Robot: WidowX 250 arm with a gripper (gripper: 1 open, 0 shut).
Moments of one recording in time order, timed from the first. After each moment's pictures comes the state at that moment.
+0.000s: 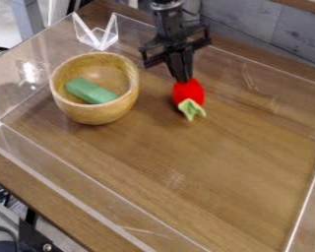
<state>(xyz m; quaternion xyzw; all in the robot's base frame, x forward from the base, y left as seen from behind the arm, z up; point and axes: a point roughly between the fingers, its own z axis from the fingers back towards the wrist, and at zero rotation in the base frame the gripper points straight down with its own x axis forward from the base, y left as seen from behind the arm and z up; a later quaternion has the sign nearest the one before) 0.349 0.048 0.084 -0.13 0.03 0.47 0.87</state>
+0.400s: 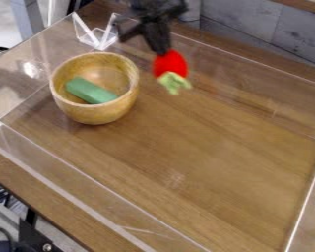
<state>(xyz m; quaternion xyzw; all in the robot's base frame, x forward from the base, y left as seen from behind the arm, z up) 0.322 0.085 0.125 -0.17 0.03 0.48 0.86</state>
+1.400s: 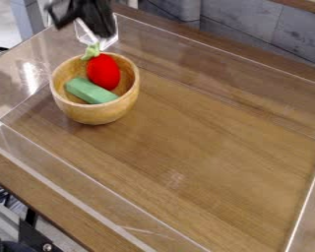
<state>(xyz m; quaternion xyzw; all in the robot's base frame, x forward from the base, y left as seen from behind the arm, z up) 0.290 0.121 0.142 -0.18 0.01 0.55 0.81</state>
